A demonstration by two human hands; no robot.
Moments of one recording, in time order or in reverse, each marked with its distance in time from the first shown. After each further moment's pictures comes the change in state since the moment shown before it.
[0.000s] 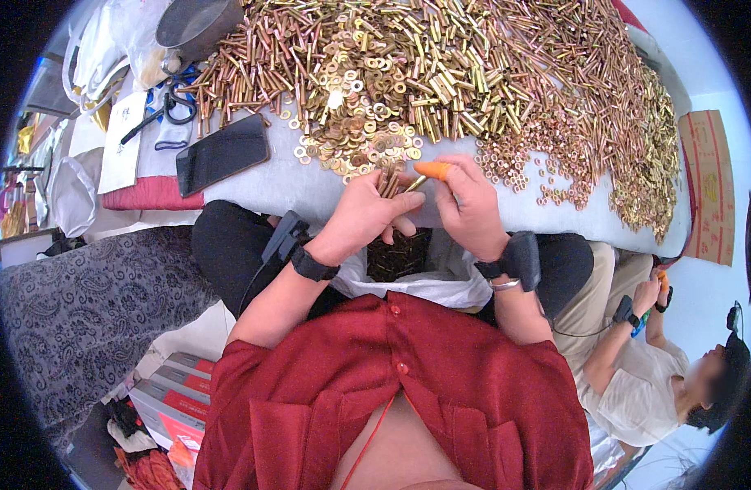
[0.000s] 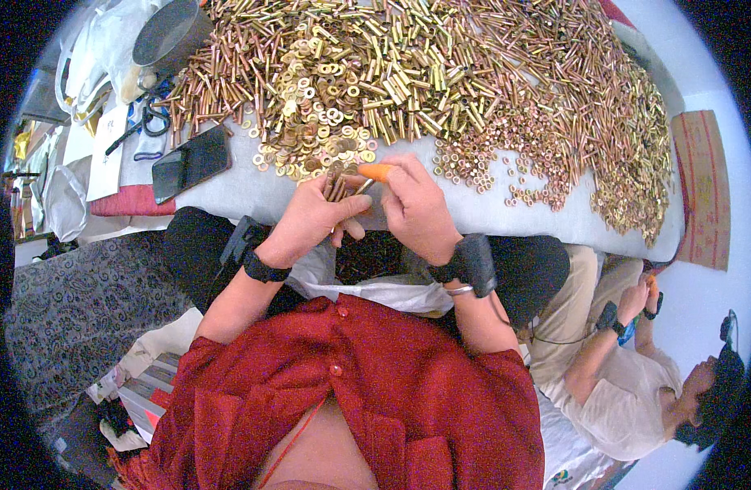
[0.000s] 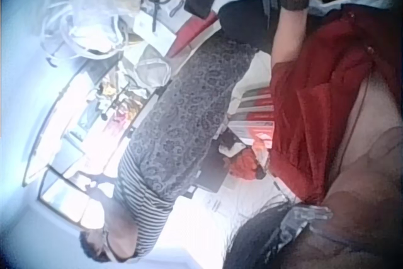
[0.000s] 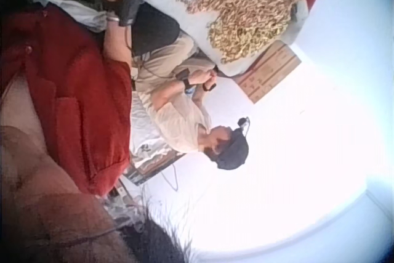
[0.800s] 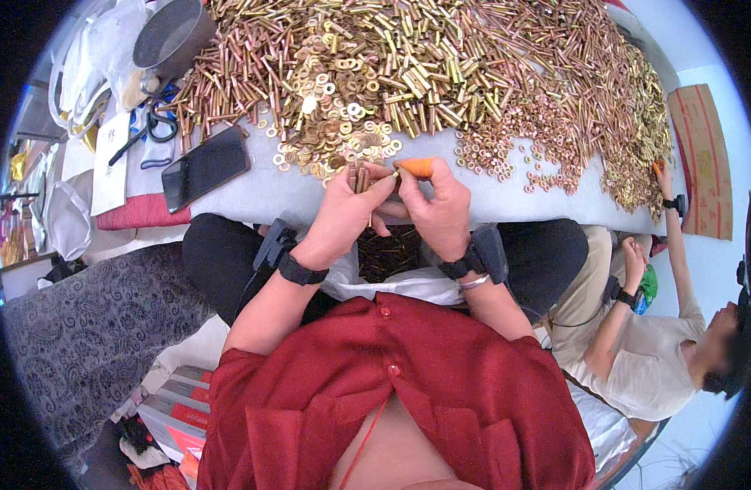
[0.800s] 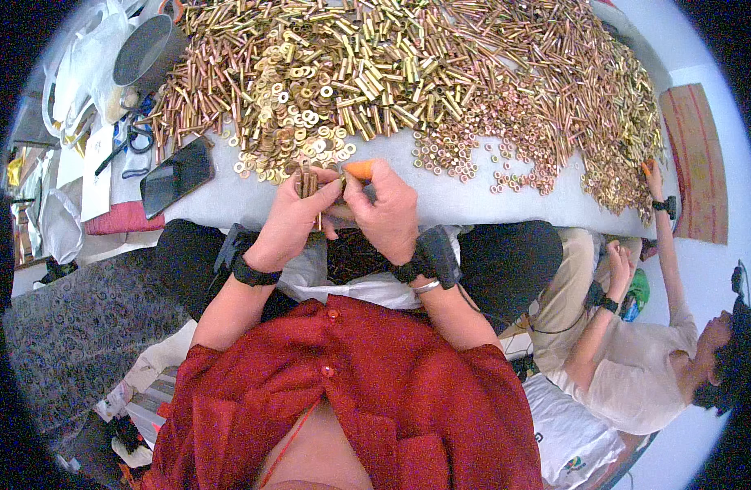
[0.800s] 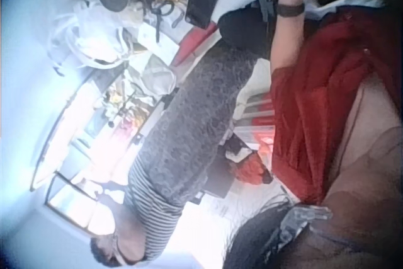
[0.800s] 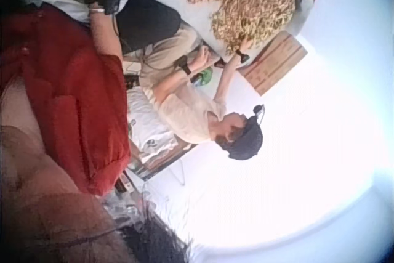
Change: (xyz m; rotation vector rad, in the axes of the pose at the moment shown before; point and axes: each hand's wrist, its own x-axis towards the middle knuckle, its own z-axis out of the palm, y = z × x) left_hand 0.008 -0.008 0.002 -0.189 0.011 0.135; right_hand -0.012 0.004 0.036 0.185 0.305 0.277
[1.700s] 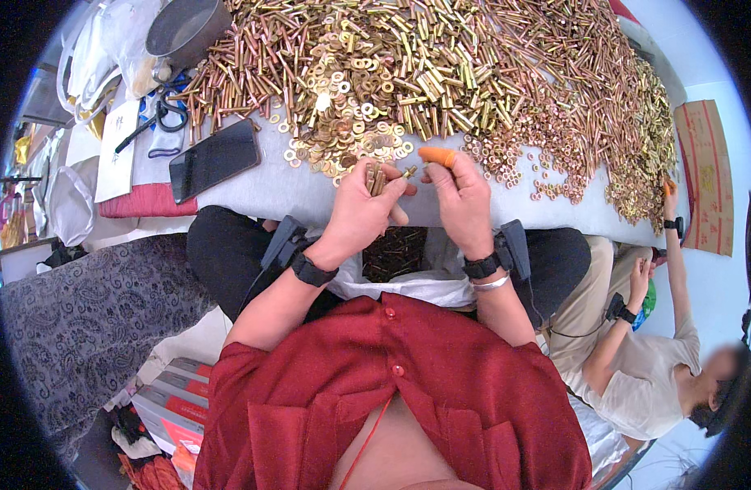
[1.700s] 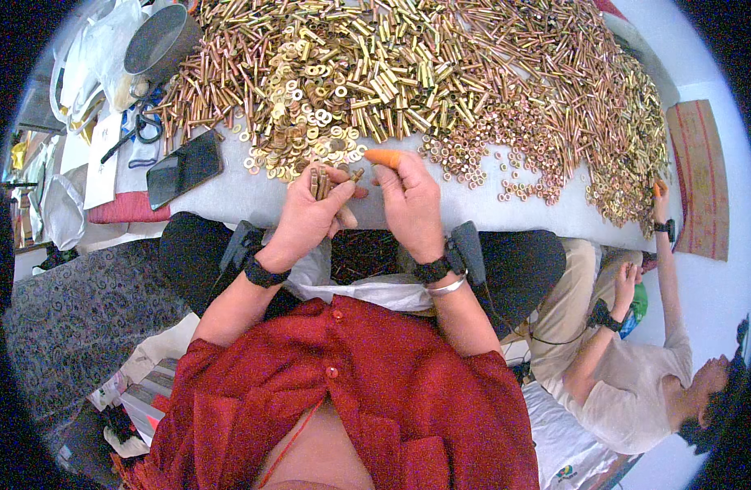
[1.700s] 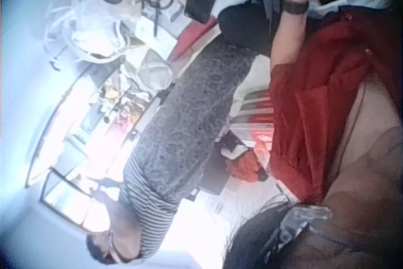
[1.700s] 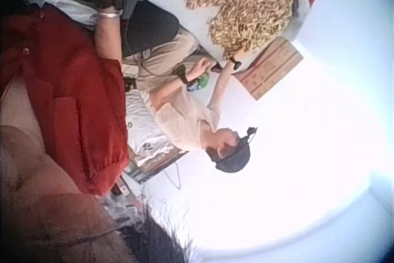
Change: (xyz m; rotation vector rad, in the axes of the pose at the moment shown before) left_hand 0.001 -0.003 0.005 0.077 0.084 0.049; right_hand 0.013 -0.002 -0.017 0.103 -0.084 0.158
